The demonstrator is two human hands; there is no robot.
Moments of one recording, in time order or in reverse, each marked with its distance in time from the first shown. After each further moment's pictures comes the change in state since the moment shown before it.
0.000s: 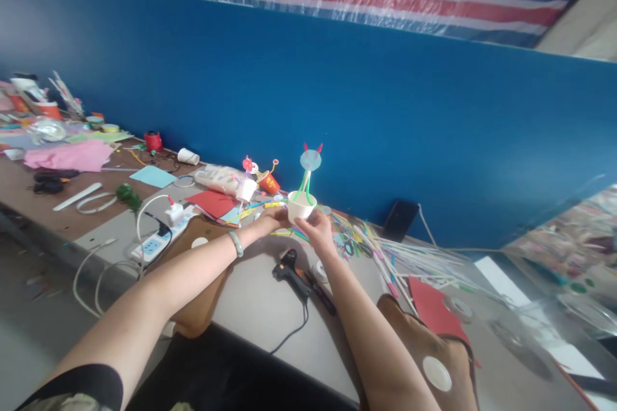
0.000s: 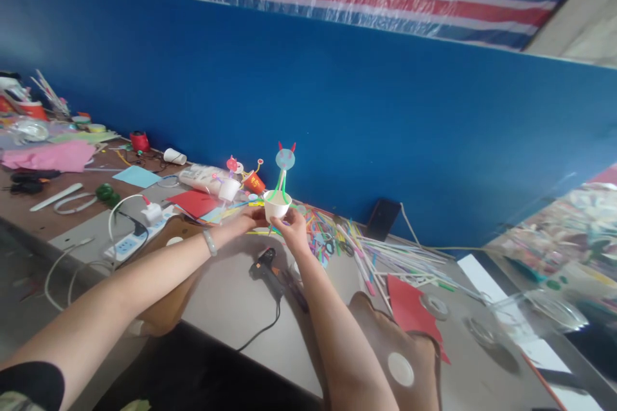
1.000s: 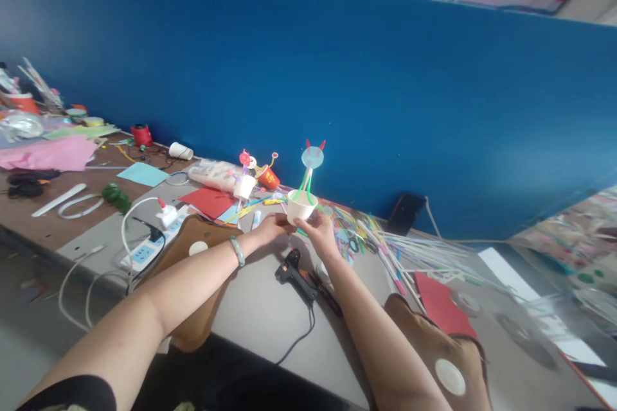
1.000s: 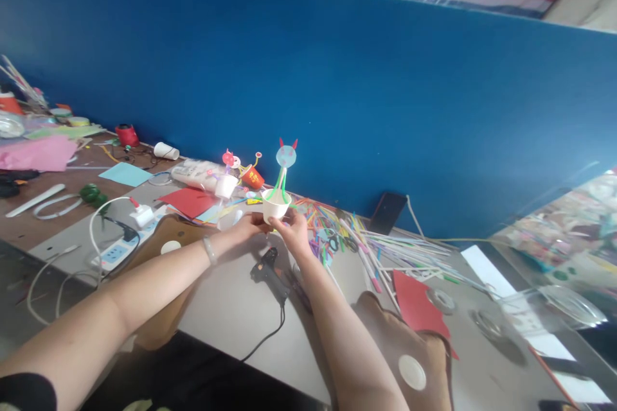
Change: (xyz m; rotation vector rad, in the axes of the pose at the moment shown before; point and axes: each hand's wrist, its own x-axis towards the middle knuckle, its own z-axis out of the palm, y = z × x) left_hand -0.005 -0.029 0.001 0.102 -0.182 -0.139; right_hand -0.008 -0.007 0.004 -0.008 -0.021 0.039
